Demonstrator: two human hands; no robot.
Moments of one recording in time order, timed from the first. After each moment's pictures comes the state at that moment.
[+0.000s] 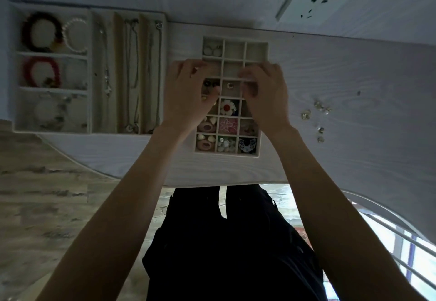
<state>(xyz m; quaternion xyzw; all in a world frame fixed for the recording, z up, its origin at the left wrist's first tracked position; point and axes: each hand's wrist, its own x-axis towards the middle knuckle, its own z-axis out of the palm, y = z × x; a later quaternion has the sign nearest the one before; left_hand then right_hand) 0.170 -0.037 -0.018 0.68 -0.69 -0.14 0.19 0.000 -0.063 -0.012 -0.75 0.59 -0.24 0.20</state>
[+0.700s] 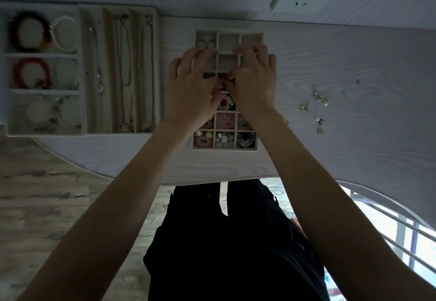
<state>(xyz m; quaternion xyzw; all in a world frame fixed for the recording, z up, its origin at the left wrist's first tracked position) 0.159 -0.036 -0.015 0.62 -0.77 -0.05 0.11 0.021 -0.072 -0.011 -0.80 0.59 -0.06 0.07</state>
